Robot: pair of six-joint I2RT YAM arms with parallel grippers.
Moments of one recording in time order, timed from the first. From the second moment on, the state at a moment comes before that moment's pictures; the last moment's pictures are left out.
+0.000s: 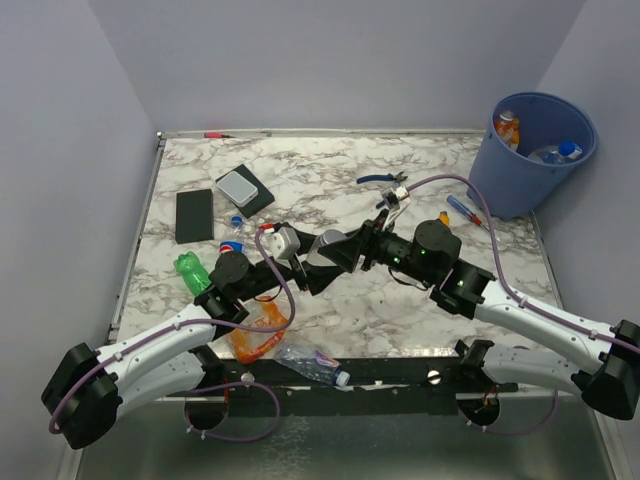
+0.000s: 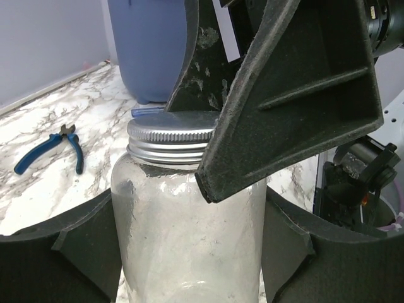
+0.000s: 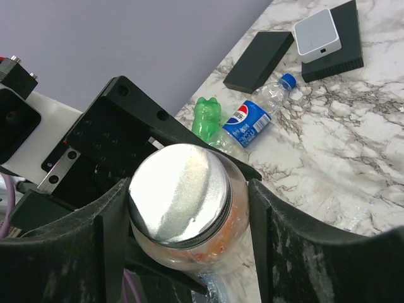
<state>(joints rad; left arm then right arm) -0.79 0.92 0.43 0.67 0.38 -0.16 0.91 1.04 0.79 0.19 -0.07 0.59</state>
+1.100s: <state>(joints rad) -0.83 0.90 0.42 0.66 0.31 -0.15 0.91 1.08 0.65 0.52 0.01 0.75</state>
